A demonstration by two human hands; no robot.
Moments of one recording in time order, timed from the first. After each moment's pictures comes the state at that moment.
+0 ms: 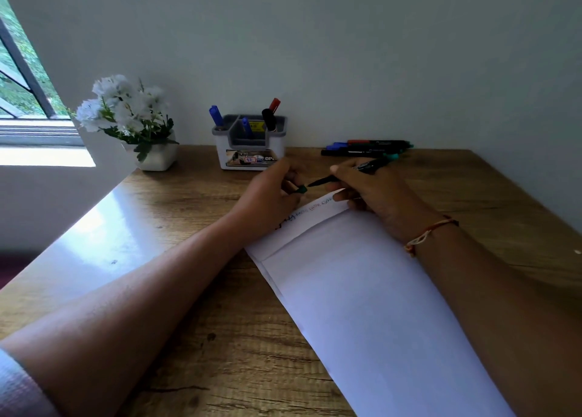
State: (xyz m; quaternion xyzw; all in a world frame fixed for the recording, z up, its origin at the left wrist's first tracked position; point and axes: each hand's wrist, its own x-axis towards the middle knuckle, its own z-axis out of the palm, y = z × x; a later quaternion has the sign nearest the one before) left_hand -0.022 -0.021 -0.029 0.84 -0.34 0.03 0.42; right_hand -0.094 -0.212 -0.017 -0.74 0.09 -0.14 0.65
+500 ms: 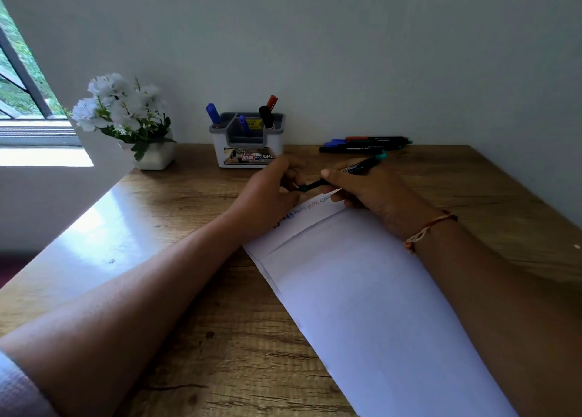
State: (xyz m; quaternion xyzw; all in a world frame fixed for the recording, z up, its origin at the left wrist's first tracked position) left_hand -0.022 -0.021 -0.030 0.83 -0.36 0.04 0.42; right_hand -0.097 -0.210 -0.015 -0.78 0.07 -0.11 0.61
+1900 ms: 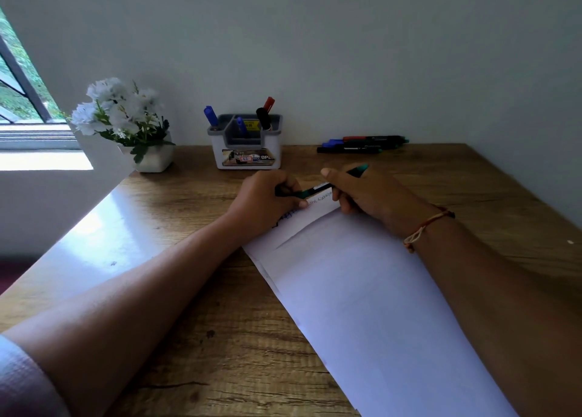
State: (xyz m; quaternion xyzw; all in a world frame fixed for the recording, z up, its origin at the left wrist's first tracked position) left_hand -0.018 -0.020 -0.036 0.86 -0.32 0.01 0.40; right_hand -0.097 -0.214 -0.019 -0.86 0.06 -0.11 0.50
